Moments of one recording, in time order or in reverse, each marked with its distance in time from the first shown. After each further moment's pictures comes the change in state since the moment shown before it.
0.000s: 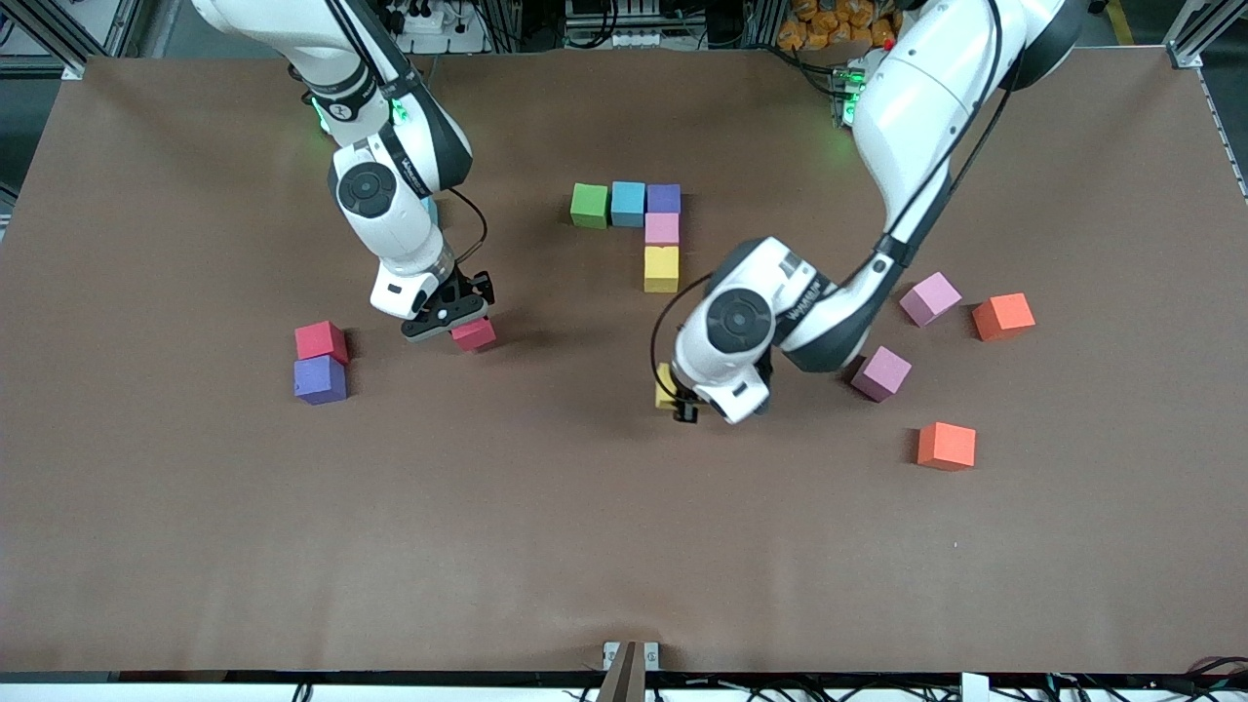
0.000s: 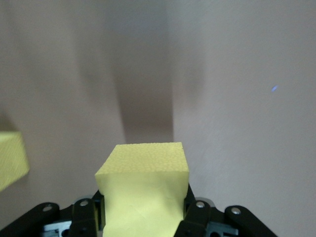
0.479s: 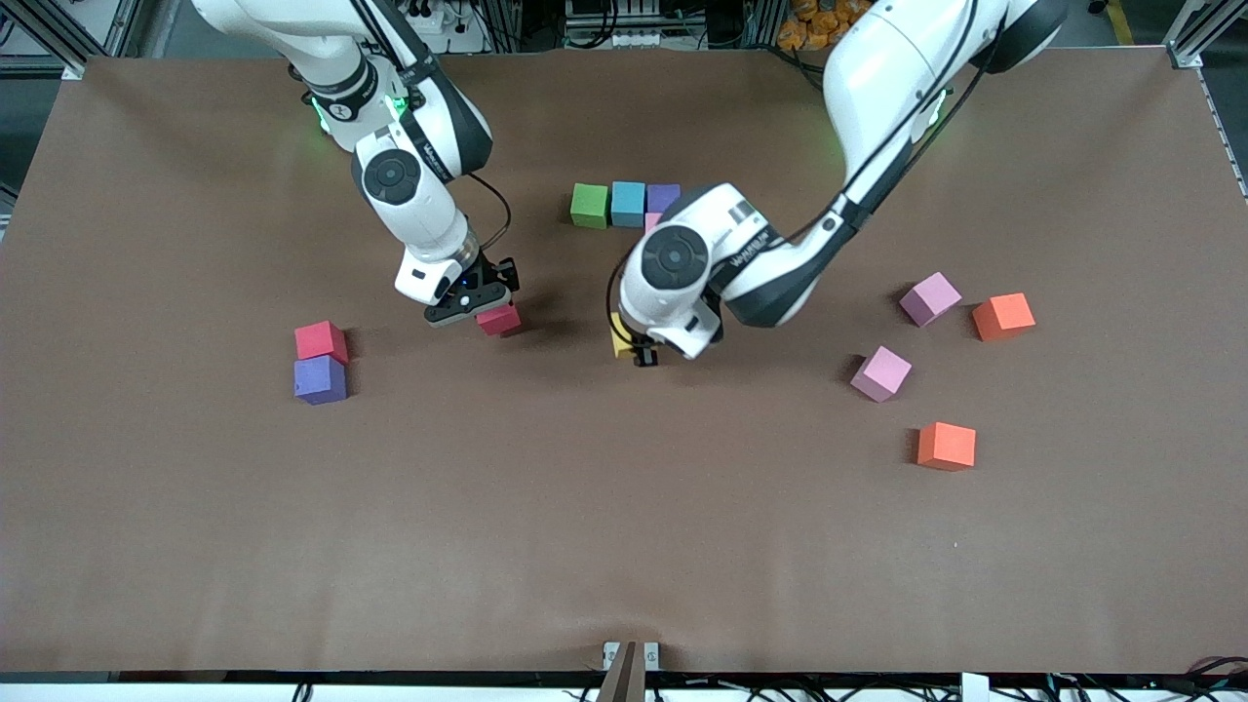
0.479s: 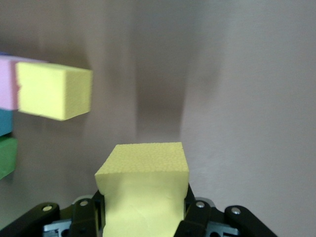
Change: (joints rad) left arm -0.055 -0.052 -0.073 -0.064 0.000 -0.022 -0.325; right arm 0.014 0.000 0.068 0.000 0.046 -0.002 0.147
